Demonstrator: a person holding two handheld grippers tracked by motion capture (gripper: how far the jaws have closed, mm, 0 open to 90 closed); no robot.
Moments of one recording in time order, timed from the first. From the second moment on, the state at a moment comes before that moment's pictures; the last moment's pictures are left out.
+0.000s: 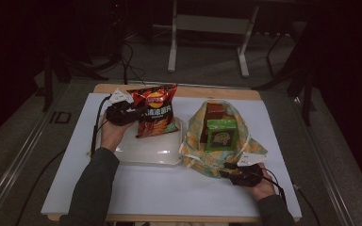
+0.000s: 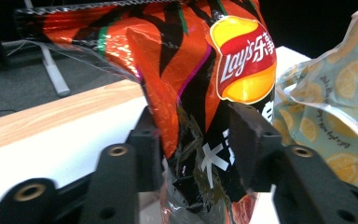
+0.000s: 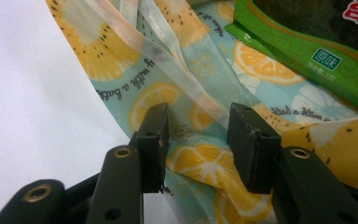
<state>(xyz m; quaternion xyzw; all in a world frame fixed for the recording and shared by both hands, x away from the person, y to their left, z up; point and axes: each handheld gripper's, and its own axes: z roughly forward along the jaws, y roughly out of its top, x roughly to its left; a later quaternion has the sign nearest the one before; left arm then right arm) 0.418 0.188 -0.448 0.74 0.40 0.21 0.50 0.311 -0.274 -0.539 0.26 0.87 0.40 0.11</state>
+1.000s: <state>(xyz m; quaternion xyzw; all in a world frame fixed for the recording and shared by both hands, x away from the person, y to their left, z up) 0.371 0.181 -0.474 0.77 0.39 0.24 0.43 0.310 -0.274 -0.539 0.26 0.87 0.40 0.11</state>
